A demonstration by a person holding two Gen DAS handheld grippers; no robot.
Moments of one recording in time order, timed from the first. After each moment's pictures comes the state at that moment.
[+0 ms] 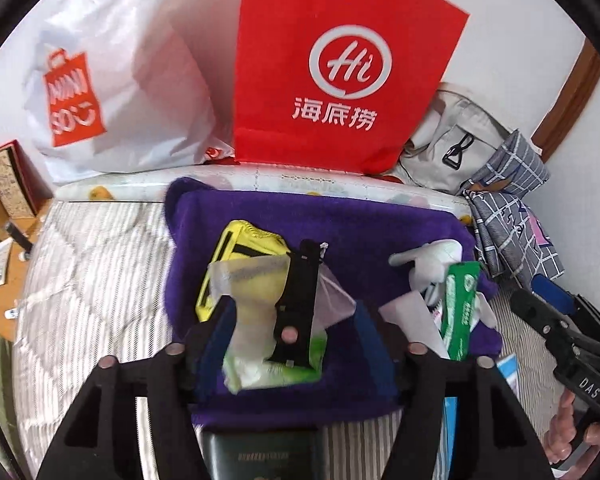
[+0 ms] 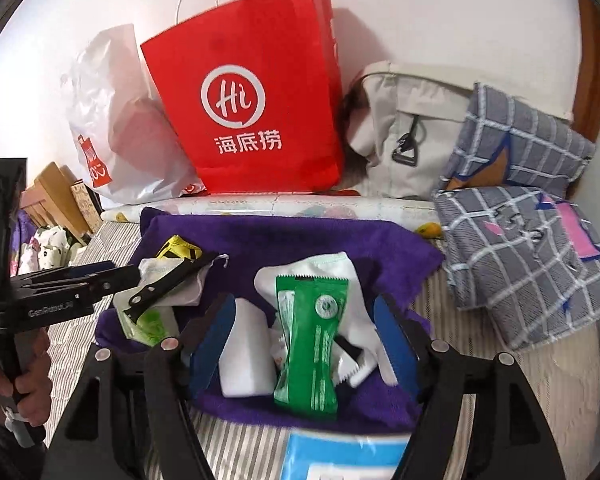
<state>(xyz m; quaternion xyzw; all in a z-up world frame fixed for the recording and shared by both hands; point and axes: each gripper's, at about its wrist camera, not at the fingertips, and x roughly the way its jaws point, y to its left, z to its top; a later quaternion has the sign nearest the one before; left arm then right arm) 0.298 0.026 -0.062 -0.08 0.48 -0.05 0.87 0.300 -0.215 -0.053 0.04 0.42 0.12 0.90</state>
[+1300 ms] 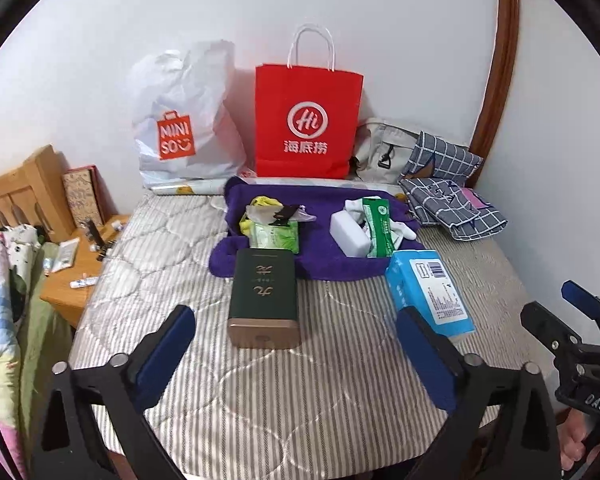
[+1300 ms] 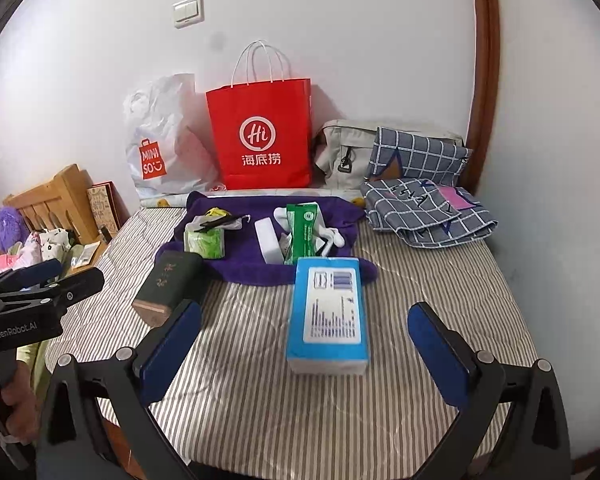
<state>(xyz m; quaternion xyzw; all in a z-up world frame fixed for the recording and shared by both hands) 0.026 -0.009 0.025 -0.03 0.37 -0.01 0.93 0.024 -0.234 0.022 0.01 0.34 0.07 0.94</state>
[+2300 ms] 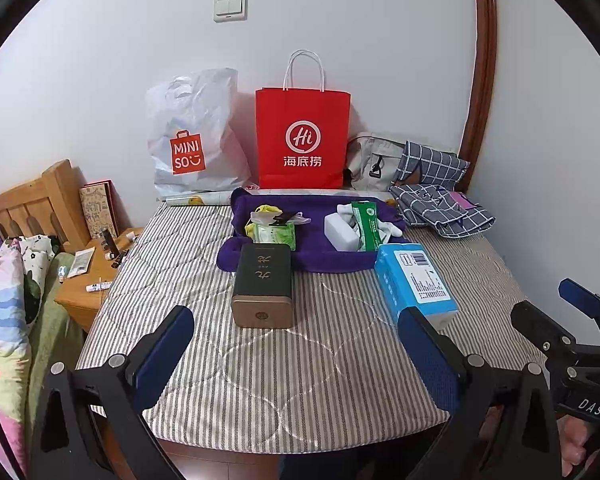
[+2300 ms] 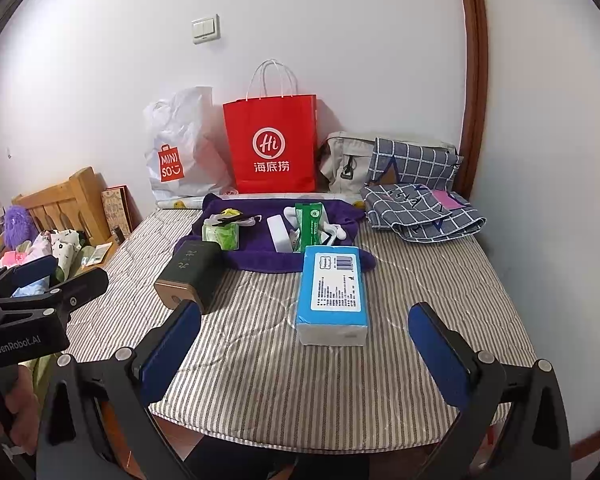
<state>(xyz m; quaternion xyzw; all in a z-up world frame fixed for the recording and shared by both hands) -0.035 -0.023 0.035 -0.02 0.33 0.00 0.94 -0.036 -0.238 0.028 0.02 0.31 0.07 0.95</state>
